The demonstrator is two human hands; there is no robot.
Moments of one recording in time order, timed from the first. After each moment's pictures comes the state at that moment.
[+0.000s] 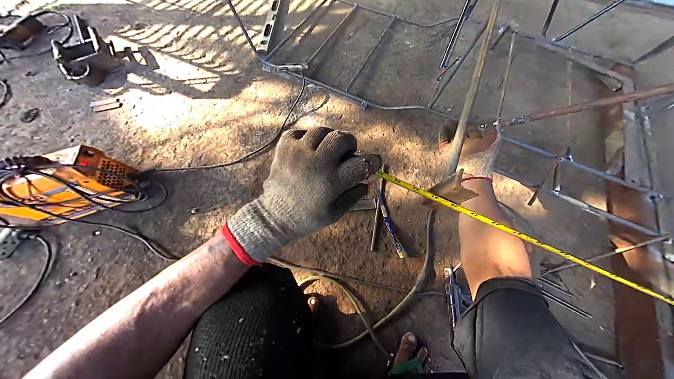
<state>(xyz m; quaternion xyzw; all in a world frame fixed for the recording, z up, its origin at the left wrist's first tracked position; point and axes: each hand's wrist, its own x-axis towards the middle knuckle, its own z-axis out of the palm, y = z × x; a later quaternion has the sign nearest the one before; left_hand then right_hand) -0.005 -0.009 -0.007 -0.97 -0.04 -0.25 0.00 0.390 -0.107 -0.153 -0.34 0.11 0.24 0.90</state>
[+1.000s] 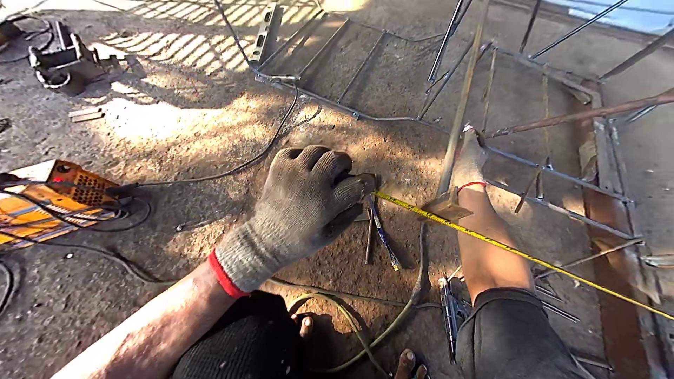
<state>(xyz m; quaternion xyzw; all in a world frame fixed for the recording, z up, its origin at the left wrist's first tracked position) -0.005 -0.005 -0.009 -0.96 -0.03 -0.26 0.00 0.401 -0.130 -0.158 -0.77 -0.05 0.06 0.64</state>
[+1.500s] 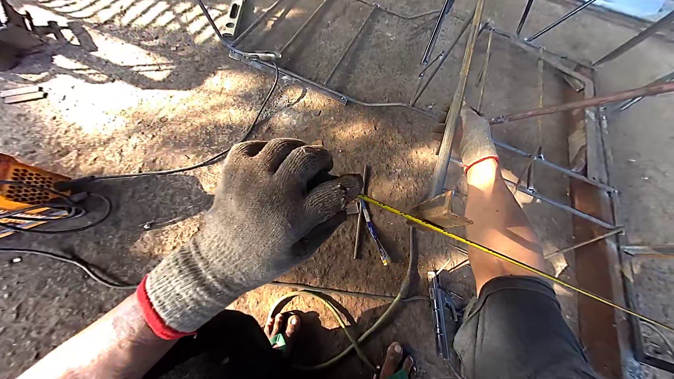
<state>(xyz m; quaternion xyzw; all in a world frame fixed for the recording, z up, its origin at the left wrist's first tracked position) -0.006 -0.004 -0.009 -0.96 -0.02 -0.27 -0.01 0.445 -0.116 -0.136 -0.73 -0.11 0.24 0.63</state>
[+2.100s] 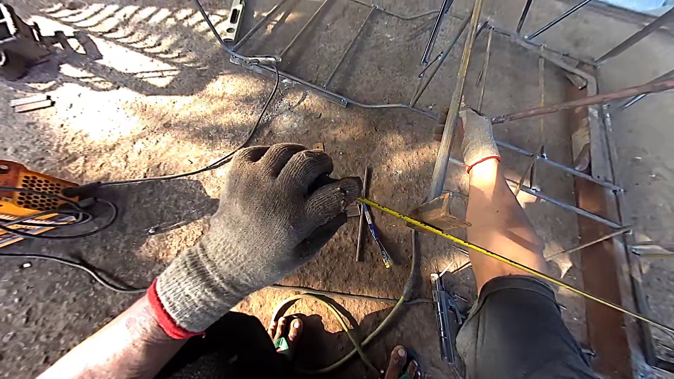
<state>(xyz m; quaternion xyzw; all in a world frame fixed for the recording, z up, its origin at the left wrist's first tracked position) -0.003 -0.003 -0.011 -0.96 -0.03 -0.28 -0.01 0.449 -0.115 -0.134 -0.72 -0.10 0.25 0.64</state>
